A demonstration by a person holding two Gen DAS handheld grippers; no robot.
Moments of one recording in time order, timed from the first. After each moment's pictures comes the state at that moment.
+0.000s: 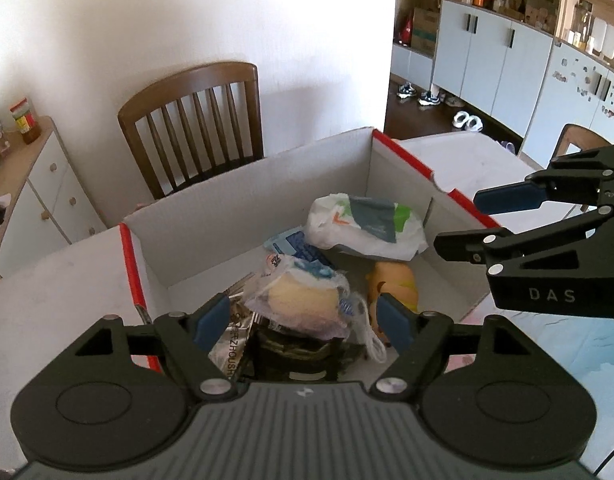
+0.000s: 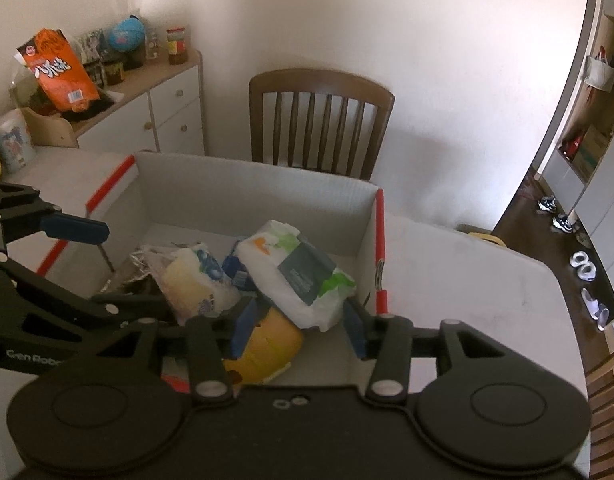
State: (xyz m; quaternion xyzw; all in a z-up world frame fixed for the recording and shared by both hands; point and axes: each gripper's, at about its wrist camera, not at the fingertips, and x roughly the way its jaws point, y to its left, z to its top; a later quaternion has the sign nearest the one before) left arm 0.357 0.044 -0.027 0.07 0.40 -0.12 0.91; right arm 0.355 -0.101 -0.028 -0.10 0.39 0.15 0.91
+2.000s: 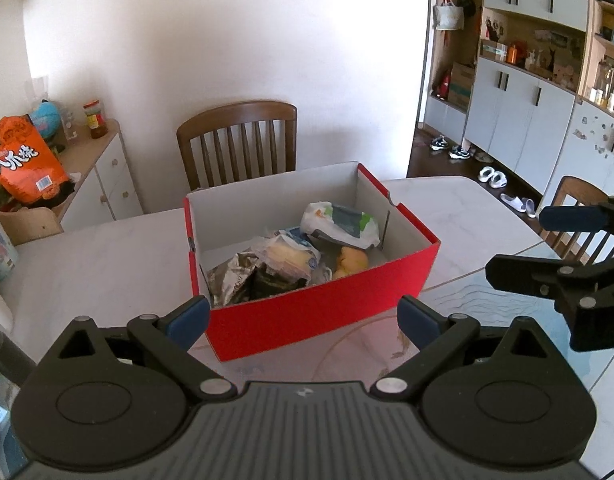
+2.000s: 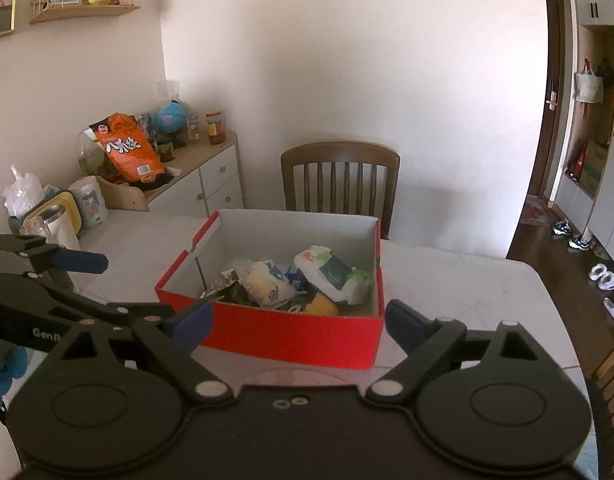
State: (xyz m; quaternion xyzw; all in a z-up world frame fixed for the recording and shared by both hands) left arm 0.201 0.024 0.035 0.02 0.34 -0.05 0.94; right arm 0.208 -0.150 0.037 -0.03 0.29 0.19 0.94
